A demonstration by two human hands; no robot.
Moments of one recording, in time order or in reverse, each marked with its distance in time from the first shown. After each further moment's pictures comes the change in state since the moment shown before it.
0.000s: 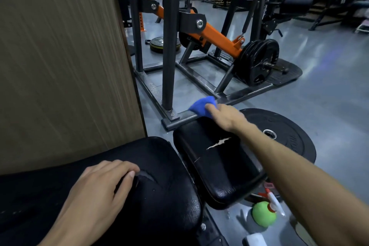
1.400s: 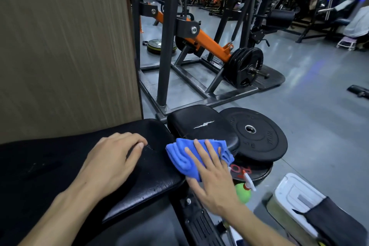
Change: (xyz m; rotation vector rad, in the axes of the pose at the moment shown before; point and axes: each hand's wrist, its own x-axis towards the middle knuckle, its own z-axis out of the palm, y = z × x) left_hand -0.037 0.045 -0.035 -0.039 0.016 0.039; right_hand -0.252 0.010 0.086 -0.127 0.332 -0.513
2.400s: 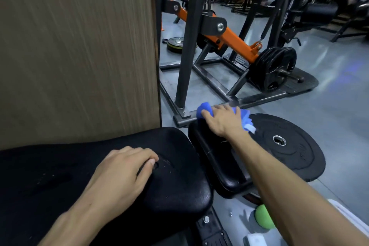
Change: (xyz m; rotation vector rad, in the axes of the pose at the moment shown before) left_hand 0.017 -0.031 0.011 0.042 -0.069 -0.062; right_hand 0.231 0.057 0.024 -0.114 -0.344 0.406
